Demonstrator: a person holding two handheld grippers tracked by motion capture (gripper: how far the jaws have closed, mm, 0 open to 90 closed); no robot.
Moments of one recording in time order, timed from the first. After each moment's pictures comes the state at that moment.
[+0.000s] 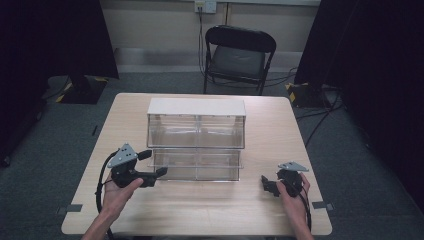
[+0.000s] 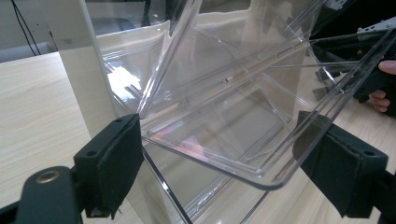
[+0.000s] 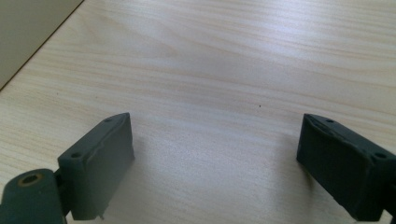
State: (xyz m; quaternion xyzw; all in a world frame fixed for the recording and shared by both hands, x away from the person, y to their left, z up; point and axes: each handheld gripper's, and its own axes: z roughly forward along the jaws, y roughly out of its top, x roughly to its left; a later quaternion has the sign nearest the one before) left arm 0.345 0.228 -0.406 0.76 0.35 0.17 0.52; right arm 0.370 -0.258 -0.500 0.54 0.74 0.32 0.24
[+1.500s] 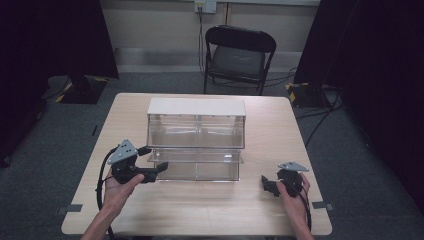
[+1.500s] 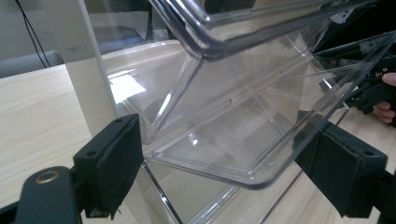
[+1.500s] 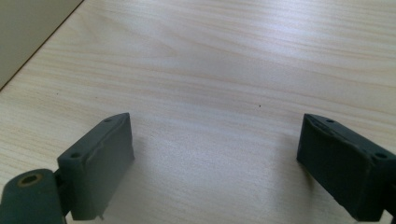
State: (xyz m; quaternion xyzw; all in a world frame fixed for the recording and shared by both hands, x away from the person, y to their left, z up) left arm 0.349 0.225 -0.395 0.75 0.35 0.19 0.53; right arm 0.370 -0.258 -0.500 0.54 0.74 0.32 0.24
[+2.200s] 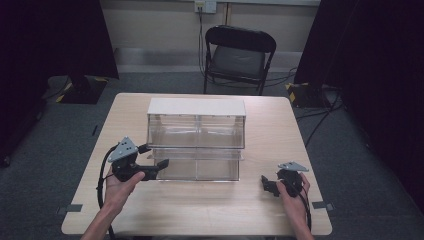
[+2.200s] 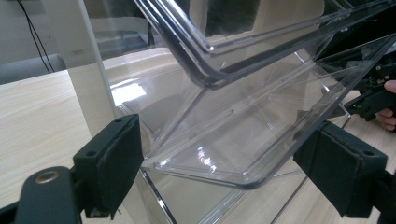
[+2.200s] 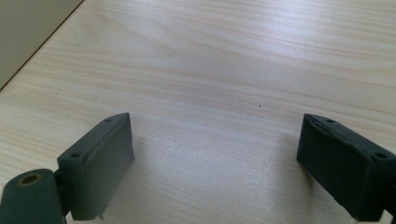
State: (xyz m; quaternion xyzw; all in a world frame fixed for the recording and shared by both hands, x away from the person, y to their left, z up) left arm 0.351 0.223 -0.391 0.75 0.35 0.19 0.53; right arm 0.370 -0.258 -0.500 0.54 0.74 0.32 0.24
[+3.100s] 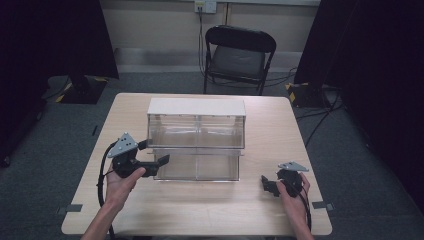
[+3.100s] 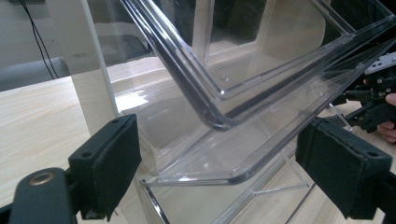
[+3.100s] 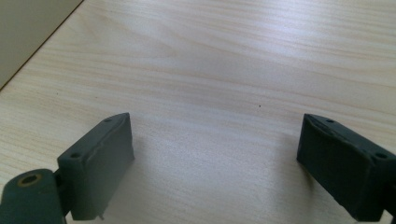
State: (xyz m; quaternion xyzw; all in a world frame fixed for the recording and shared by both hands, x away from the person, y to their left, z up) left arm 0.358 0.221 -0.383 0.74 0.35 0.19 0.54; right arm 0.370 -0.258 -0.500 0.54 0.74 0.32 0.24
